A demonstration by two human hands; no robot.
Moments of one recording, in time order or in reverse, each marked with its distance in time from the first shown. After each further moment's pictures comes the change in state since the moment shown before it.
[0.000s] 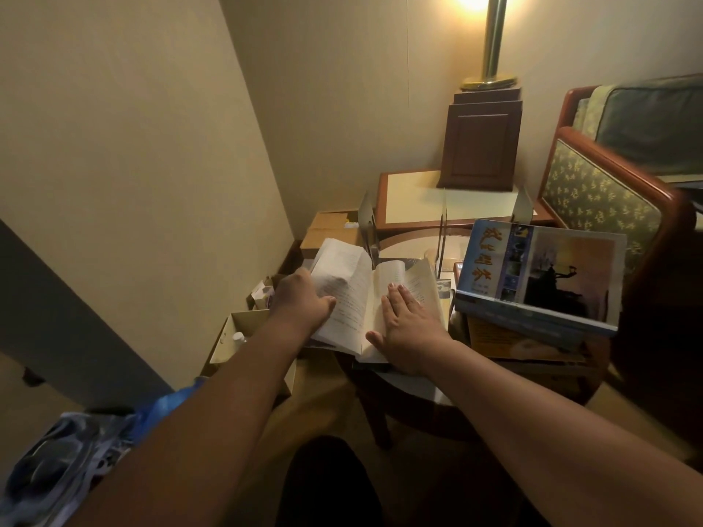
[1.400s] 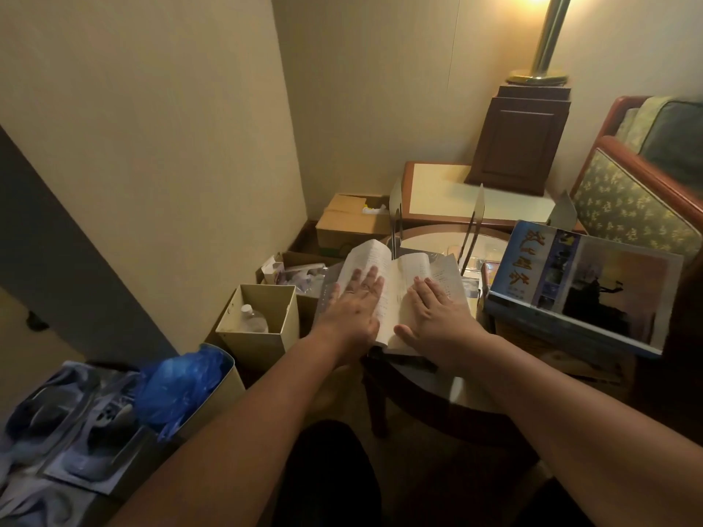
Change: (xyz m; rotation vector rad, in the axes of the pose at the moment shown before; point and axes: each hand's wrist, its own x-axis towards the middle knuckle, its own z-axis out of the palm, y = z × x) left_hand -0.020 -0.021 0.061 0.119 -0.265 0.407; right_hand 0.003 0.008 -0.008 -0.149 -0.030 -0.046
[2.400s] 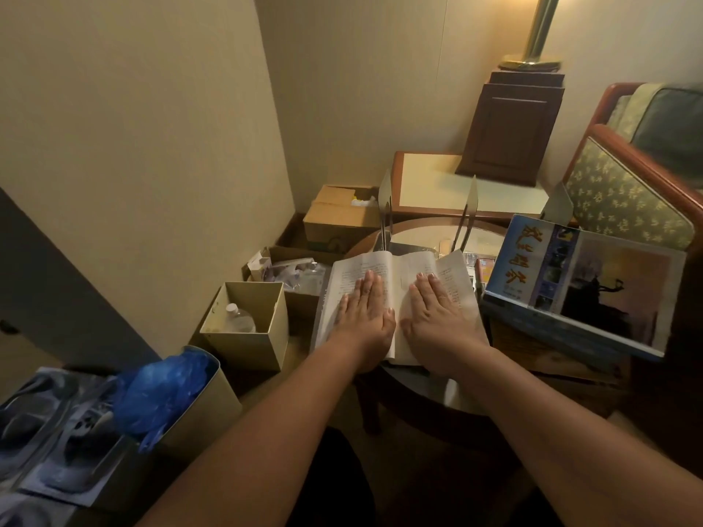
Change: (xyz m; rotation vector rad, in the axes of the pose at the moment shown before) left_hand 0.028 0.026 0.032 -0.181 -0.096 -0.129; right_hand 0.004 0.005 0.011 0.126 0.043 0.102
